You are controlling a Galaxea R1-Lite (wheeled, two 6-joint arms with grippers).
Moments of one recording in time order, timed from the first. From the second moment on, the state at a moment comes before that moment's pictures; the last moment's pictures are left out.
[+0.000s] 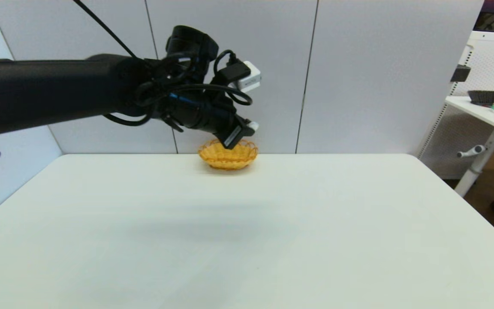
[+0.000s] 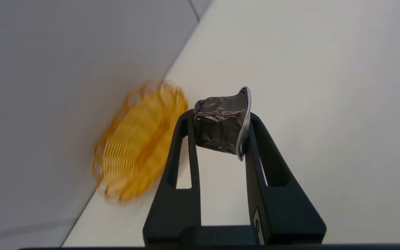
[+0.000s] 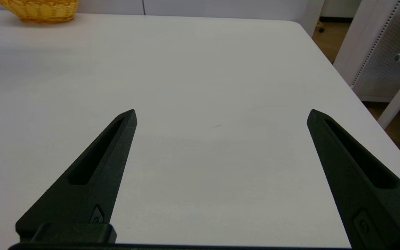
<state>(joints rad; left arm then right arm) -0.58 2.06 -1.93 0.34 -0.20 0.52 0.00 0.00 0.00 0.00 0.03 -0.03</state>
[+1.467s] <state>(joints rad) -0.61 2.59 -1.98 -0.40 -0.04 0.16 0.00 0.00 0.00 0.00 0.03 -0.03</state>
